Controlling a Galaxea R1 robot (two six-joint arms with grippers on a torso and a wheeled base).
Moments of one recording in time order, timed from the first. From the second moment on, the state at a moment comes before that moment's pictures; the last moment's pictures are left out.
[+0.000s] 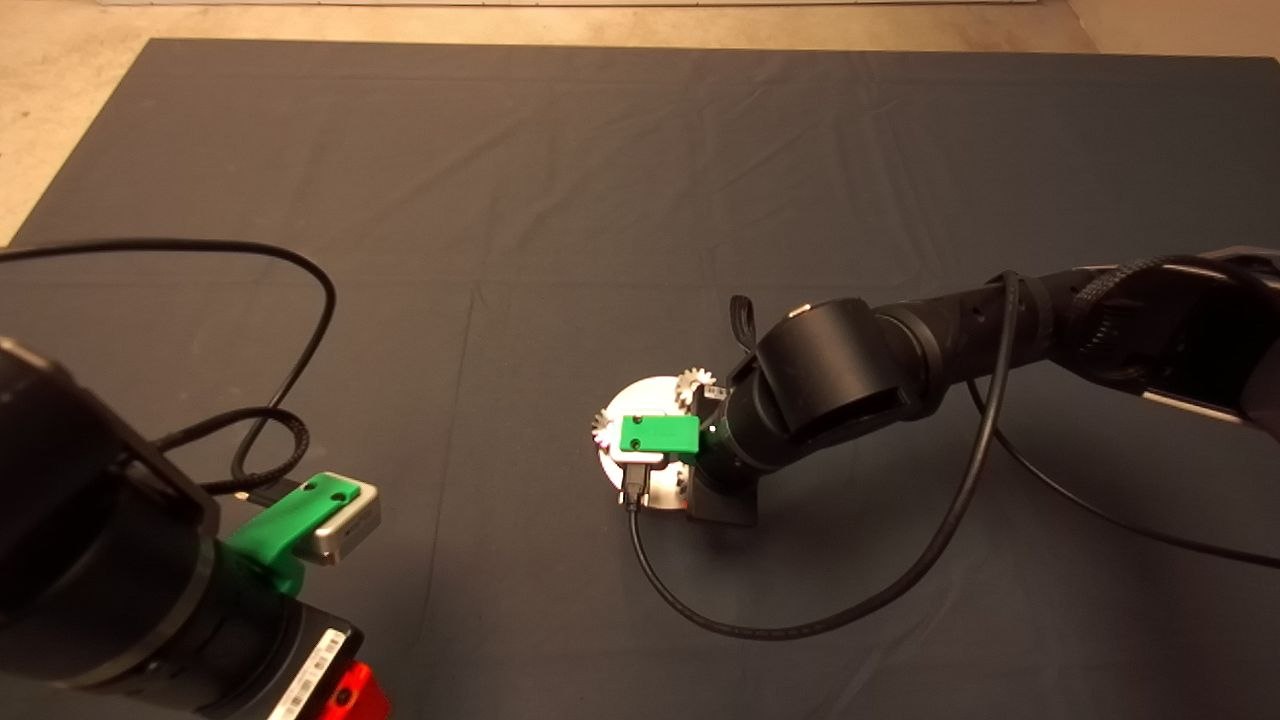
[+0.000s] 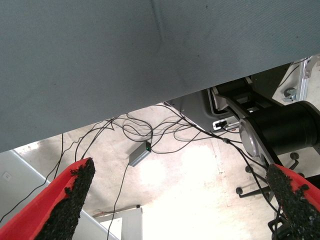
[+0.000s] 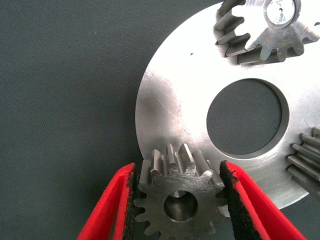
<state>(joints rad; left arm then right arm) -0.50 2.17 -0.34 -0.02 1.53 -1.52 0.20 2.81 -0.93 -0.56 -1.52 0.41</state>
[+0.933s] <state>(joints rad) -0.50 2.17 -0.34 -0.02 1.53 -1.52 0.19 2.81 -0.93 -0.57 -1.52 0.41</state>
